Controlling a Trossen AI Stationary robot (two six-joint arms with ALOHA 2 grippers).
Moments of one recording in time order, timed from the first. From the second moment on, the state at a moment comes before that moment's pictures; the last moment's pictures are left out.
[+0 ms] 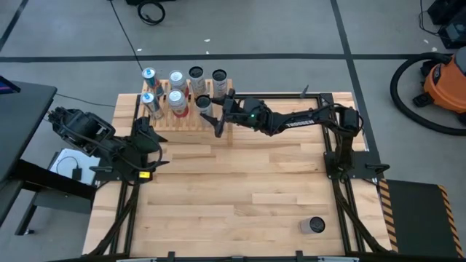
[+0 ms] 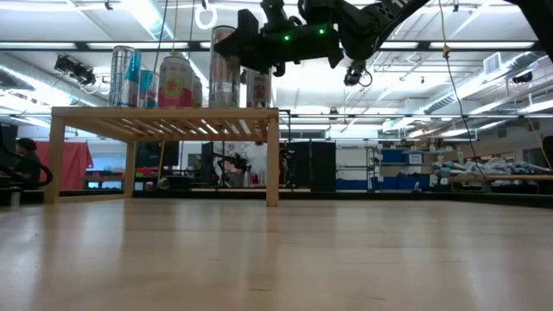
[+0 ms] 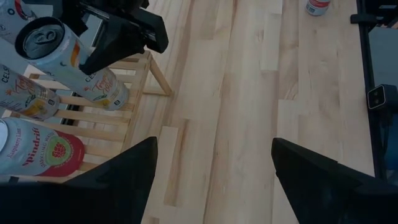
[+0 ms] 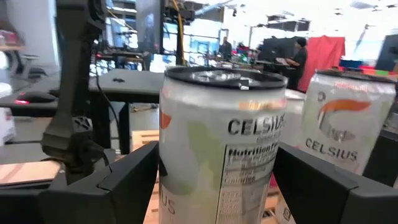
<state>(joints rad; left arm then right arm) -0.55 1.28 1.85 -1.57 -0.54 -0.54 -0.21 1.88 1.29 0.68 0.09 -0.10</state>
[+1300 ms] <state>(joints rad) -0.55 1.28 1.85 -1.57 -0.54 -0.54 -0.18 1.78 1.29 0.42 0.18 -0.10</state>
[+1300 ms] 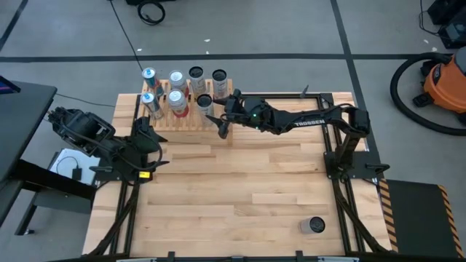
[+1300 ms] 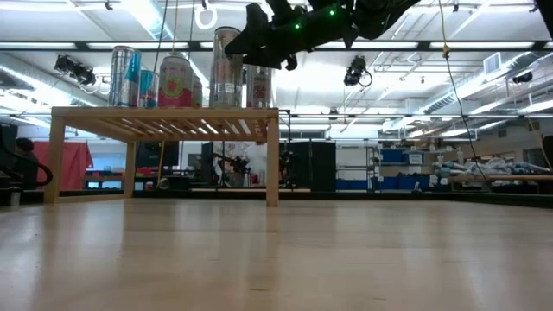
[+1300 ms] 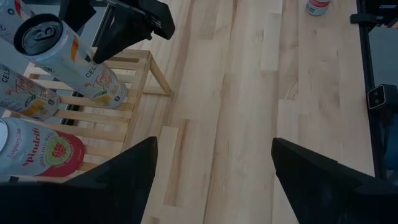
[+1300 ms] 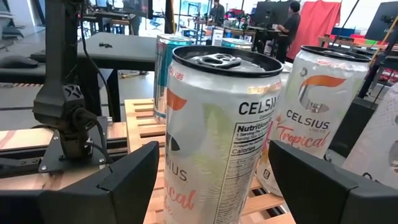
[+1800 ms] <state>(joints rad) -0.55 1.28 1.85 -1.57 -0.54 -0.54 -0.18 1.78 1.29 0.42 0.14 -0.10</state>
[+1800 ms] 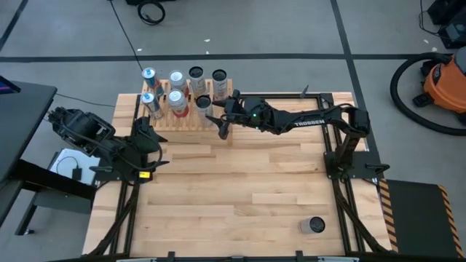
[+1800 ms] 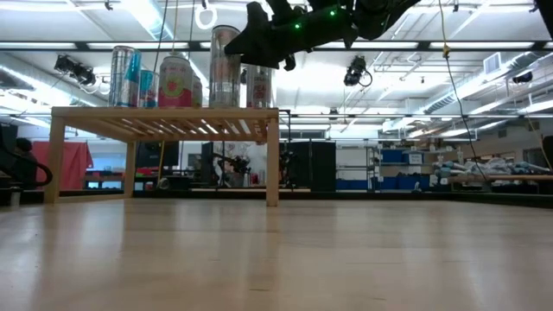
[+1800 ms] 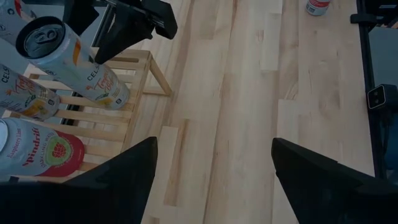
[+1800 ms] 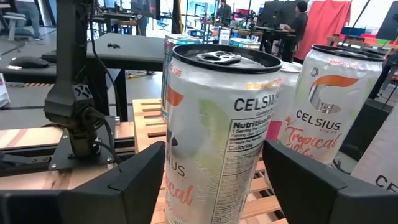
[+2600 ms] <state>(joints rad) -0.55 1.28 1.85 -1.57 -0.54 -0.54 -0.19 1.78 1.29 0.41 0.14 -0.04</state>
